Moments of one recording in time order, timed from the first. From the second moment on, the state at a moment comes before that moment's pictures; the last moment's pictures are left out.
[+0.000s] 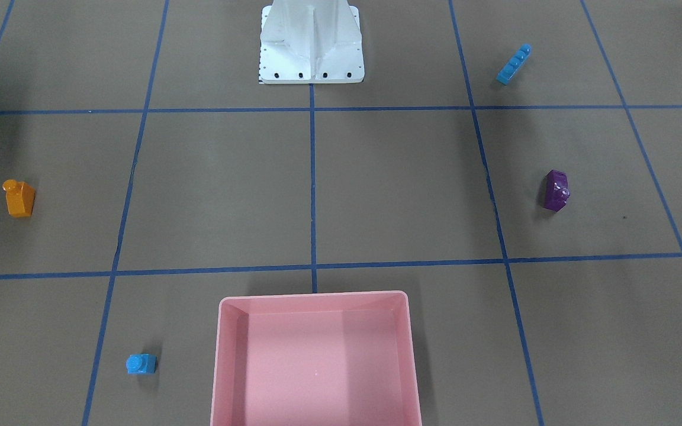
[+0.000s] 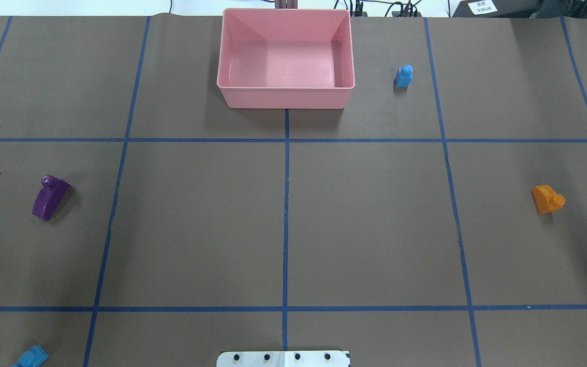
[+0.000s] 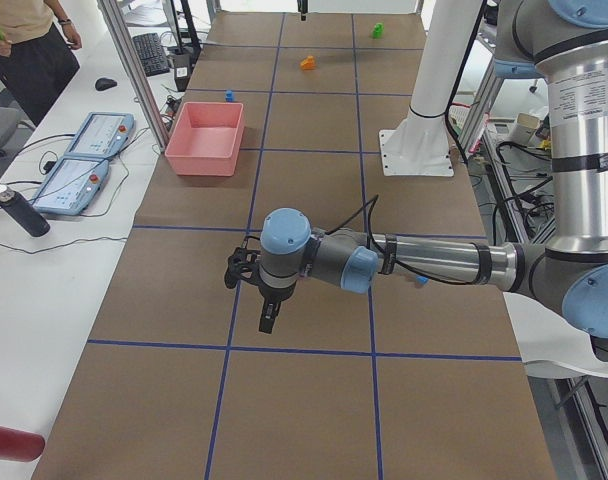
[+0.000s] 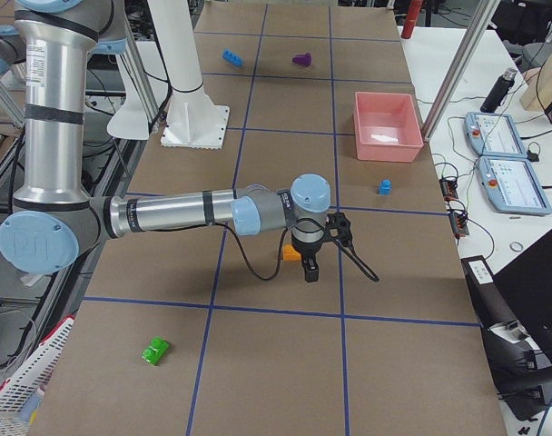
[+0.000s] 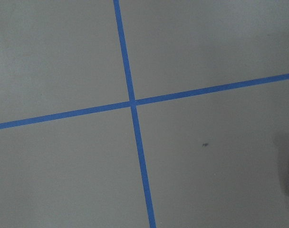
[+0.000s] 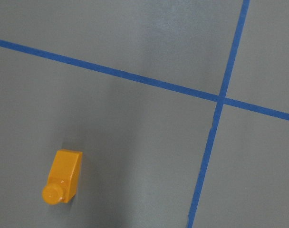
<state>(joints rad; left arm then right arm) -1.50 -1.41 -1.80 -1.81 -2.32 -0.09 1.41 -1.68 1.80 -1.48 2.32 0.03</state>
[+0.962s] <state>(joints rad) -1.25 -1.45 -1.83 -1.95 -2.30 -0.29 1.39 -1.68 1.79 -1.43 2.33 0.03</state>
